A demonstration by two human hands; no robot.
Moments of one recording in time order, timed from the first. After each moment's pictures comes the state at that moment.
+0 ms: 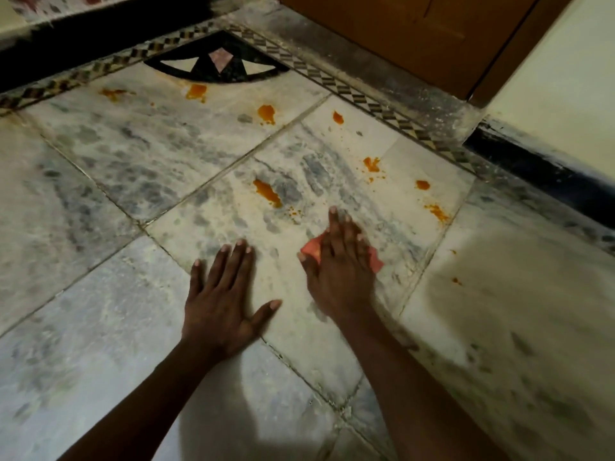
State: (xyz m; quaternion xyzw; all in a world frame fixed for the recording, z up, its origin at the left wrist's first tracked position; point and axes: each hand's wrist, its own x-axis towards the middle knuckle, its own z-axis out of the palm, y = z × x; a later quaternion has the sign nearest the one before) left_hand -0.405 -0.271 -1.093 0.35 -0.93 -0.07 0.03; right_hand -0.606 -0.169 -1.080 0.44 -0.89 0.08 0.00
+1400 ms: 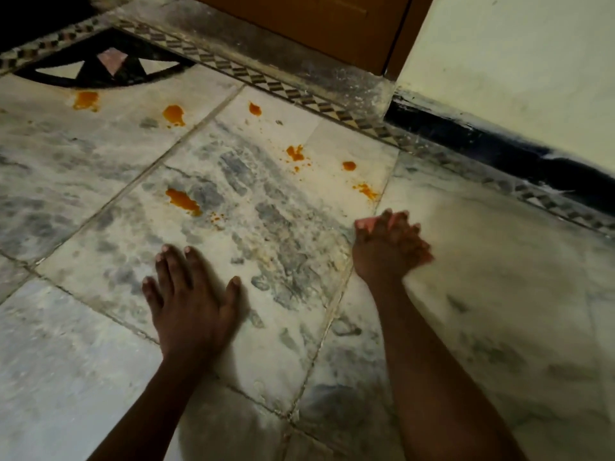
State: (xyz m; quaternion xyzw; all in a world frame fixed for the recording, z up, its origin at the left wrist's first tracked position) left_hand -0.484 -0.236 -1.093 0.44 -0.89 -0.09 0.05; right_hand -0.736 -0.068 -1.088 0.07 -0.99 0.11 0.00
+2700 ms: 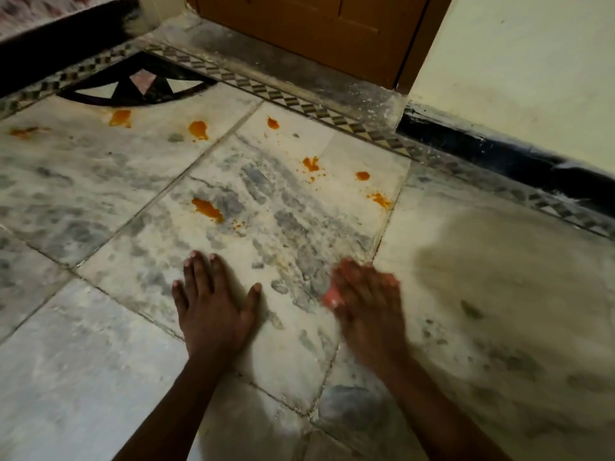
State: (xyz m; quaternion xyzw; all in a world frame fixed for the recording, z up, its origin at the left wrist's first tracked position) left_hand -0.479 -0.237 -1.092 0.44 -0.89 -0.11 0.07; right_hand -0.634 -0.020 -1.094 0.39 -0.92 0.08 0.02
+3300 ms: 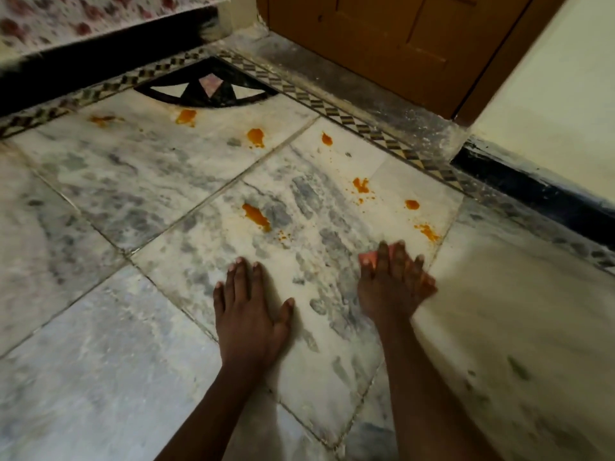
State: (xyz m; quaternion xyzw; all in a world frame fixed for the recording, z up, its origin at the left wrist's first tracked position) left_hand -0.475 -0.244 -1.091 0.45 -0.88 -0.13 0.09; right_hand -0.680 -0.133 -1.077 0.17 -0.98 0.09 -0.09
